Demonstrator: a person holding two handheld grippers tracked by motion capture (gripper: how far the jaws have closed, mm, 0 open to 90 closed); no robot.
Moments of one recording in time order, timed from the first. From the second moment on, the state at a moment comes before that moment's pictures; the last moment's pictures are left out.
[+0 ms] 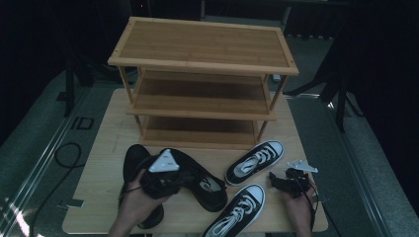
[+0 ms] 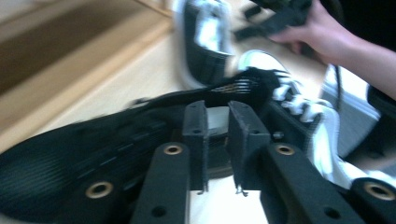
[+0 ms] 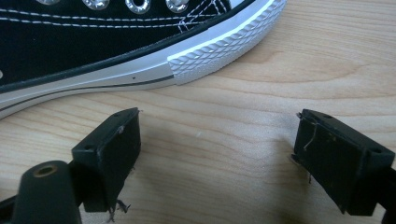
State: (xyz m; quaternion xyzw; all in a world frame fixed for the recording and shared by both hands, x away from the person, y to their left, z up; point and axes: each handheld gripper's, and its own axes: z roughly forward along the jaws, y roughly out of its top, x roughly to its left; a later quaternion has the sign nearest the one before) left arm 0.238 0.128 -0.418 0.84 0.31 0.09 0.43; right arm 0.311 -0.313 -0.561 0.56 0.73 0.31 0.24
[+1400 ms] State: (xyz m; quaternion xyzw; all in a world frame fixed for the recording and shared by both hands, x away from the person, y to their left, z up) left arm 0.329 0.252 -0.528 0.78 0.52 0.16 0.31; right arm 0.310 -0.313 -0.561 0.56 0.73 0.31 0.24
